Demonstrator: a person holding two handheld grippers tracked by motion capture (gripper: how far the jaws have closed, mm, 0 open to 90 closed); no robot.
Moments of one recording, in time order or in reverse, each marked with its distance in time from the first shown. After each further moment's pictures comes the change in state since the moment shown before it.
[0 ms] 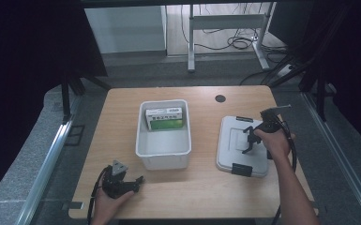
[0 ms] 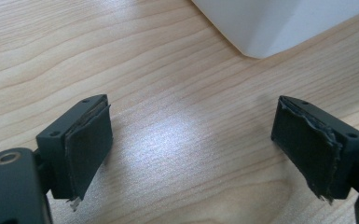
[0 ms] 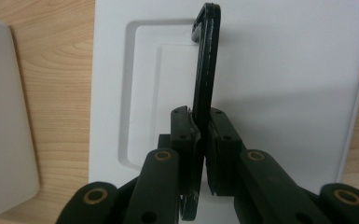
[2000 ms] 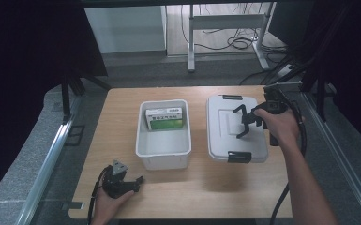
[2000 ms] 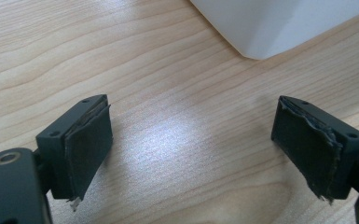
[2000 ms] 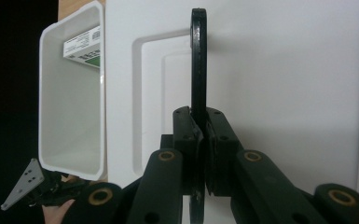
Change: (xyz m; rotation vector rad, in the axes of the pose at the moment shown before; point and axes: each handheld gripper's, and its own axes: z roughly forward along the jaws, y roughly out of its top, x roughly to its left) left arm 0.000 0.001 0.001 0.002 -0.001 0.002; right arm 0.075 -0.011 -0.107 -0.077 0.197 -0.079
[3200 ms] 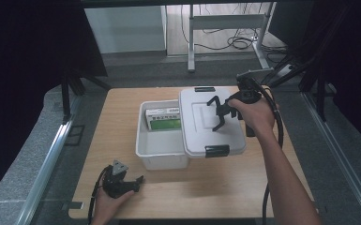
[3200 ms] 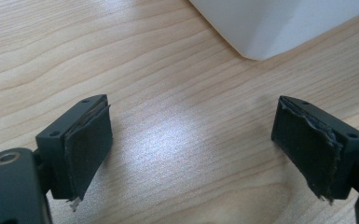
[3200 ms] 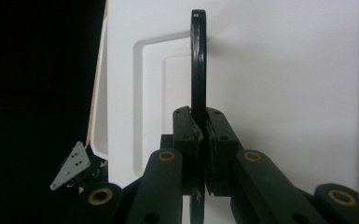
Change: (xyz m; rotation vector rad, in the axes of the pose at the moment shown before) left arm 0.000 0.000 0.000 0.001 0.000 0.005; right arm 0.081 0.005 0.015 0.039 0.078 -0.102
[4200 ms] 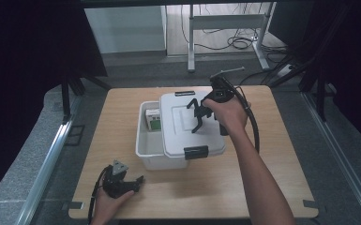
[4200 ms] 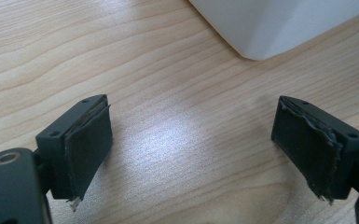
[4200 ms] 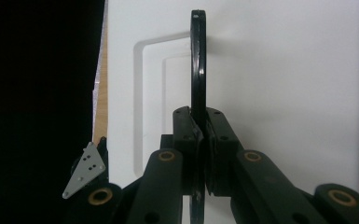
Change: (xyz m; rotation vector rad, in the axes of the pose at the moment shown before) left arm 0.000 0.000 0.000 -0.002 -0.001 0.000; right arm 0.049 0.004 0.044 0.067 -0.020 0.001
